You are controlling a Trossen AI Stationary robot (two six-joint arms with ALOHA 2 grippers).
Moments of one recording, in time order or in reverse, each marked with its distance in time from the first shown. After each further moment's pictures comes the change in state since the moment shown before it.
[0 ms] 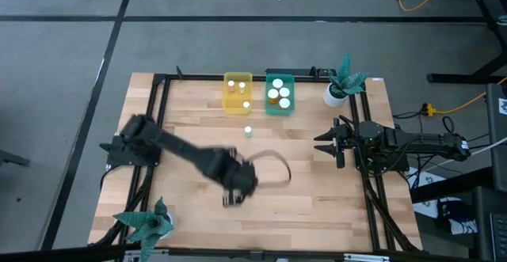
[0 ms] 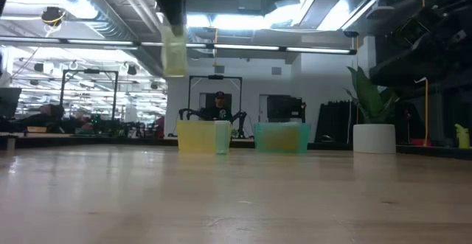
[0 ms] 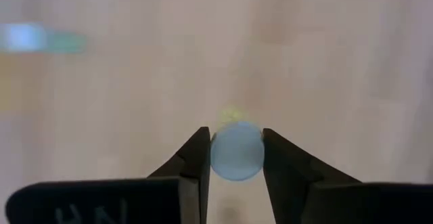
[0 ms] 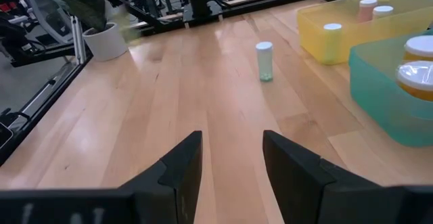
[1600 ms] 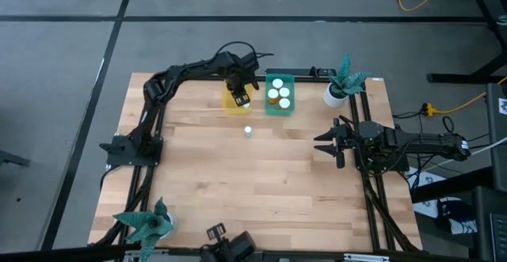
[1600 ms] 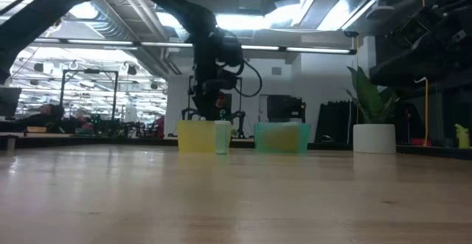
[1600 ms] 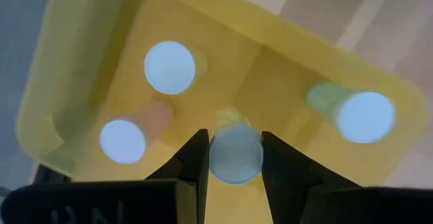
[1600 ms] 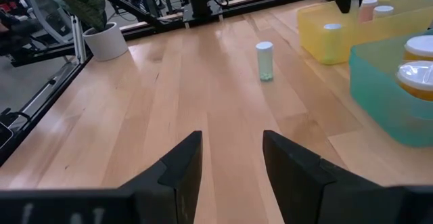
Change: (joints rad) left arm 0.975 0.196 -0.002 0.202 0.118 0.645; right arm 0.000 0.001 0.000 0.000 0.000 0.000
